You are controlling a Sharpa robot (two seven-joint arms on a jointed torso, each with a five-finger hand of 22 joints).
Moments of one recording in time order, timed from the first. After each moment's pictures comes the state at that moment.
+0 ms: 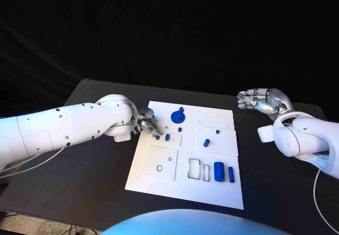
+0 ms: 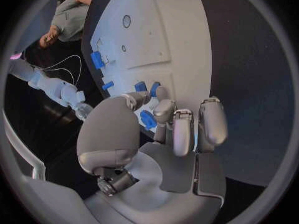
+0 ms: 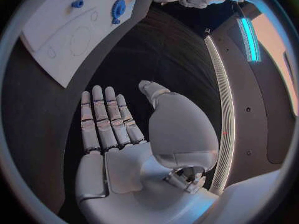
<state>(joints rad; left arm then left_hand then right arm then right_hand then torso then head) 1.21 -0.83 -0.06 1.51 -1.10 0.16 -0.51 1.06 -0.23 0.63 0.29 0.25 0.93 0.01 0.78 0.78 1.33 -0.05 1.22 0.96 1.47 -0.09 1.54 1.31 0.09 1.34 0.02 1.41 1.22 1.23 -0.89 -0.16 1.48 -0.34 -0.58 0.24 1.15 -0.15 0.34 0.13 0.39 0.76 0.20 0.24 0.30 0.85 0.21 0.49 0.07 0.82 0.18 0.40 0.26 0.17 0.70 0.29 0.07 0.36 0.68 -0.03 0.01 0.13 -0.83</state>
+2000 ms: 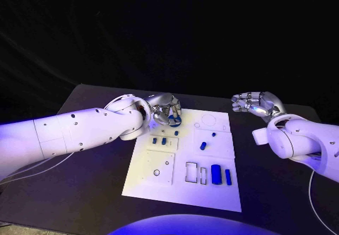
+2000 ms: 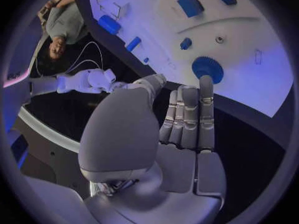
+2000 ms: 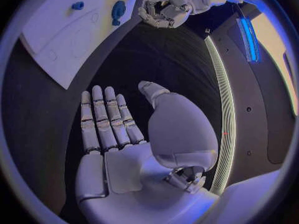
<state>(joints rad) 1.22 -0.72 -0.07 1.45 -1.27 -0.25 -0.08 1.47 -0.29 0.44 0.27 0.25 0.74 0.16 0.48 0.44 0.84 0.11 0.65 0.28 1.12 0.04 1.13 0.71 0.17 0.91 0.14 0.93 0.62 1.23 -0.89 -0.16 1.48 -0.34 -0.57 0.24 1.16 -0.13 0.34 0.14 0.38 0.76 0.20 0.24 0.30 0.84 0.21 0.49 0.07 0.81 0.18 0.40 0.25 0.17 0.69 0.29 0.07 0.36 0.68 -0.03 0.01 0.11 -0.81</state>
